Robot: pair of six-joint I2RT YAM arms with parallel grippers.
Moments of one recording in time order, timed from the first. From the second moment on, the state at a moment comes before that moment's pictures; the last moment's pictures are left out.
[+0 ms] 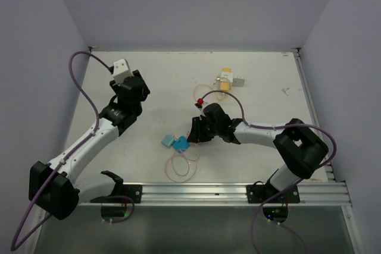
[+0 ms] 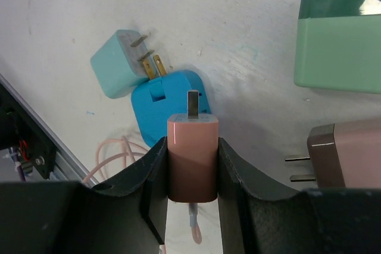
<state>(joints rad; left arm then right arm) -0.49 1.17 0.92 -0.13 -0.73 -0.55 0.79 1.58 0.77 0.05 -0.23 0.62</state>
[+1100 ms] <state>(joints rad) -0.19 1.62 1.10 -0.38 -0.40 -0.36 0.75 1.13 0.91 -0.28 -0.12 0.42</state>
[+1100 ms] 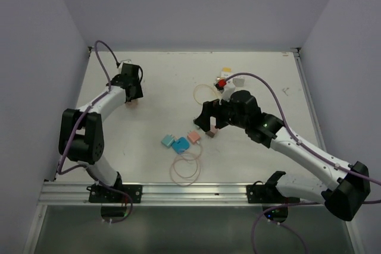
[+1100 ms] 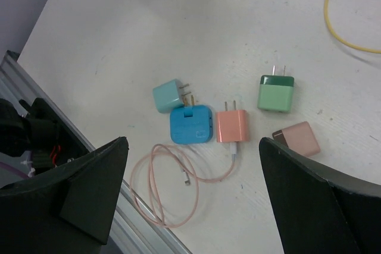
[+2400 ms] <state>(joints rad) -0.05 1.90 1.23 -0.05 -0.20 -0.12 0.73 0.98 0.80 -0.37 -0.02 0.42</state>
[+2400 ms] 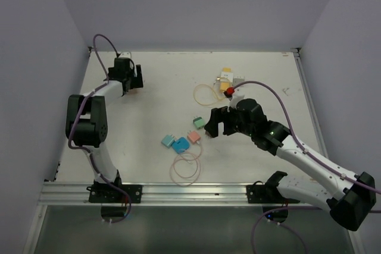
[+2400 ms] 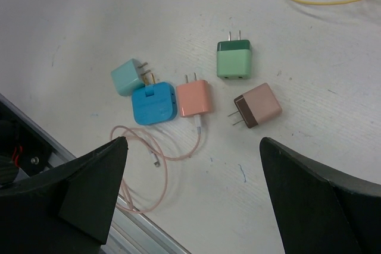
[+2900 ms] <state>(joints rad) -0.05 1.49 1.27 -0.30 -0.23 -0.23 0.65 1.20 0.94 -0.37 0.02 0.43</state>
